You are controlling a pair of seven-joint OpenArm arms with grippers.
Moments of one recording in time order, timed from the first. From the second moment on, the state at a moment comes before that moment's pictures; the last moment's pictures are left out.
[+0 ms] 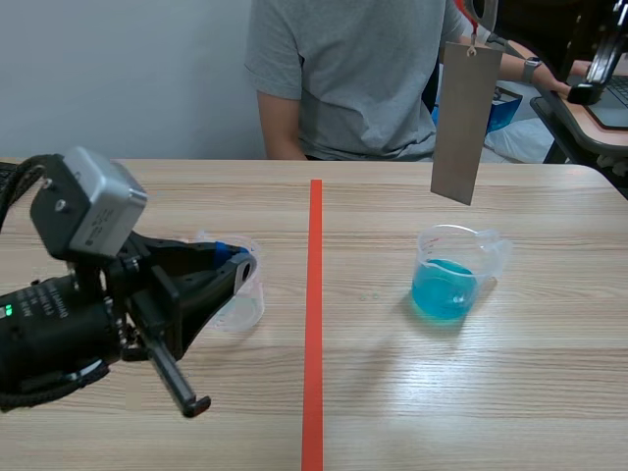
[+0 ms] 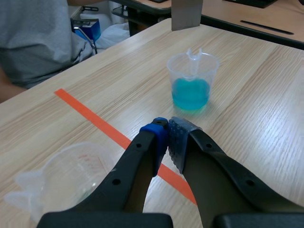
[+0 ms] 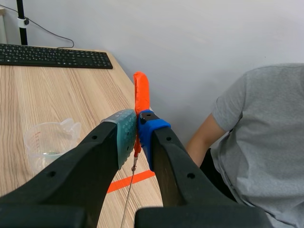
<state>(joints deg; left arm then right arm) 25.9 -12.6 -0.5 107.3 0.5 -45.1 -6.4 15.4 52.6 -16.2 92.8 32.7 45.4 15.1</state>
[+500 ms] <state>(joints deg) 47.4 -12.6 -6.4 122.3 0.5 -45.1 -8.4 15.4 52.6 -16.2 92.8 32.7 45.4 15.1</state>
